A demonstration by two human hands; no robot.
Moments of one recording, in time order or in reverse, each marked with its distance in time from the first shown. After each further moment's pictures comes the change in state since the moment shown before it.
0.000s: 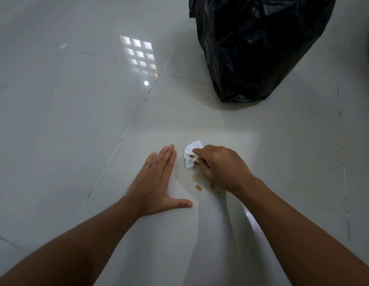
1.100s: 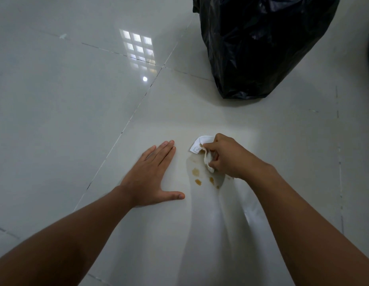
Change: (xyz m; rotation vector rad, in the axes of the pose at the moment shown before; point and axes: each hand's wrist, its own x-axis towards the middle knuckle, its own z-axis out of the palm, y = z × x) left_hand -0.005 -0.016 -0.003 0.006 0.028 0.070; right_hand 0.009 0.013 -0.018 0.108 -0.291 0.207
